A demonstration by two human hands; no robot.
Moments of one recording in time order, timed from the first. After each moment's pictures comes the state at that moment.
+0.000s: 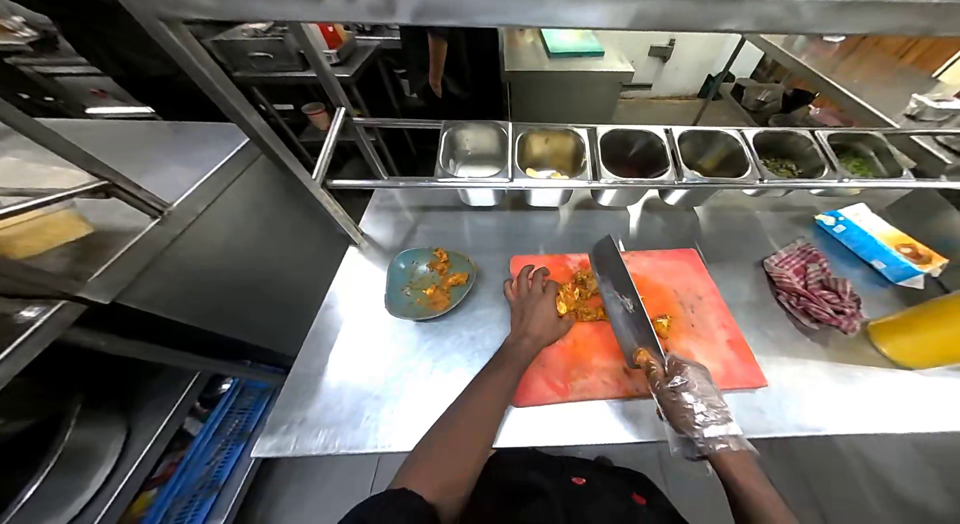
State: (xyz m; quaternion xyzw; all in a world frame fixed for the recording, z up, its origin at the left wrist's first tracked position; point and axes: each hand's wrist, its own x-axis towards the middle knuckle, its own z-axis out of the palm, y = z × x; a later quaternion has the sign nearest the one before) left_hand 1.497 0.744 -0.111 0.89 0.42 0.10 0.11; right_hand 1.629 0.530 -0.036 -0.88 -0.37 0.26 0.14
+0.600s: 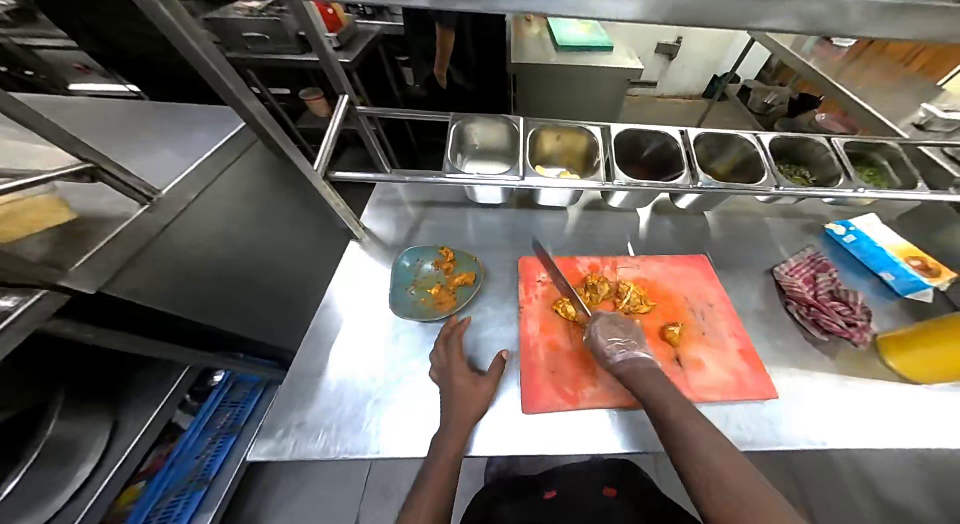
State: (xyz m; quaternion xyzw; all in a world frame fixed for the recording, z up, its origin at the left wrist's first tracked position) left_hand 1.350 0.705 -0.138 0.71 0.55 0.36 0.25; right_hand 1.588 0.650 -0.044 -0.85 -0.48 0.22 -0.04
